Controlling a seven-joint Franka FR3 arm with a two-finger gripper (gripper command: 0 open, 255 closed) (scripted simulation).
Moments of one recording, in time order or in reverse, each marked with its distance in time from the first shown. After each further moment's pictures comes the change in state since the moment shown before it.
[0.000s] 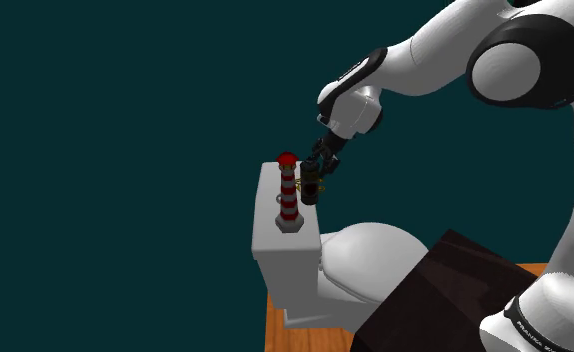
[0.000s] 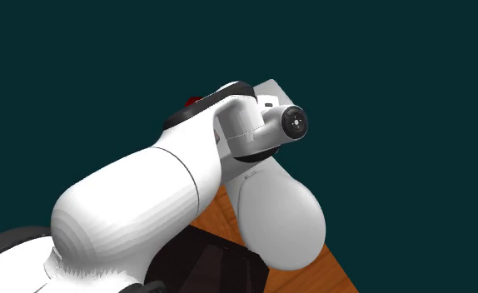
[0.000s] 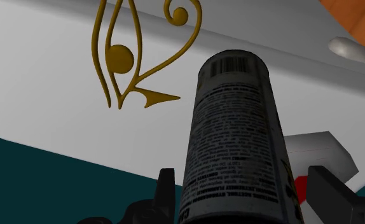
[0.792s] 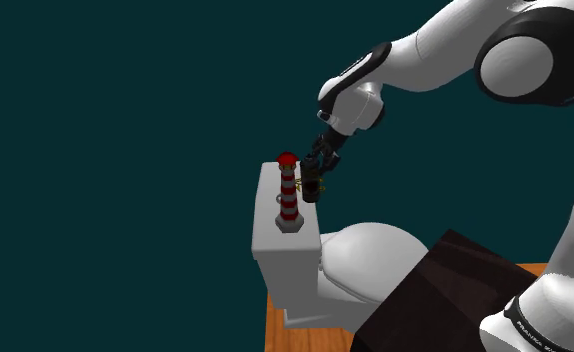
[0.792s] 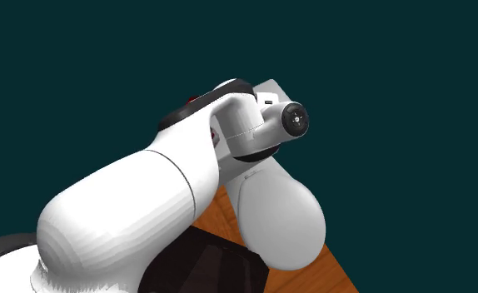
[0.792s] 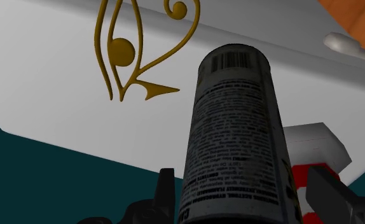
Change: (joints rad) arm 0.013 -0.030 -0.013 -0.008 -0.028 -0.011 0.027
